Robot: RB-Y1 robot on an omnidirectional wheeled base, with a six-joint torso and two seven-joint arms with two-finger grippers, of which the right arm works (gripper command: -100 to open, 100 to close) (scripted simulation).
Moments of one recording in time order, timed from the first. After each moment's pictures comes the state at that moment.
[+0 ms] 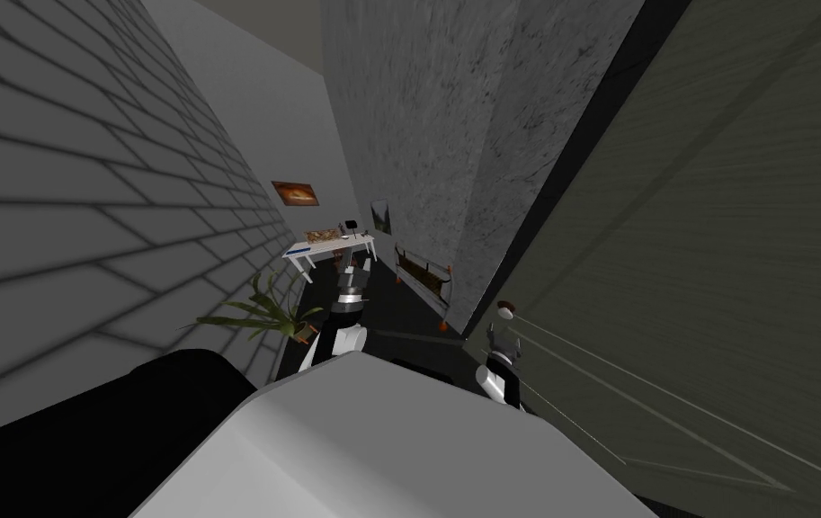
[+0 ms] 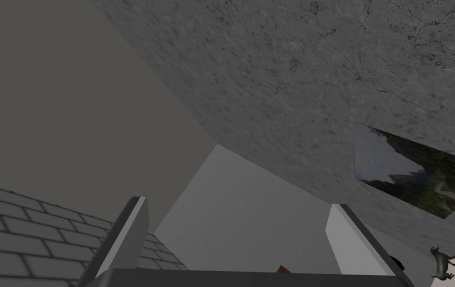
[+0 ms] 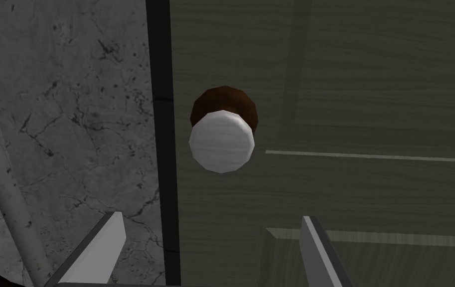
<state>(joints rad) -0.07 -0.09 -0.15 -0.72 -0.58 -0.83 -1.20</state>
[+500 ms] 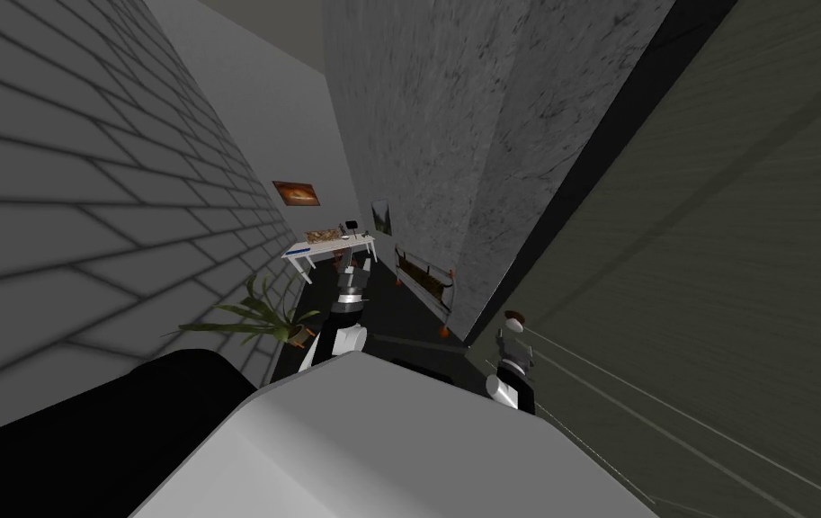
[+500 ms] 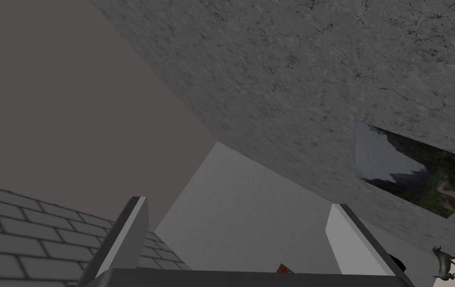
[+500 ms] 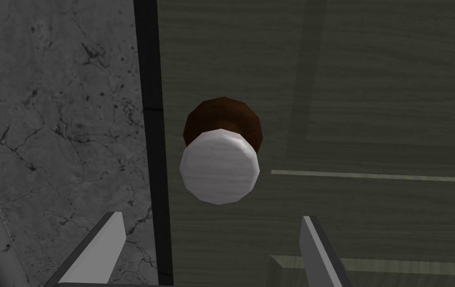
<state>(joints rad) -0.04 -0.15 -0.15 -0.71 -0.58 -0.83 -1.28</state>
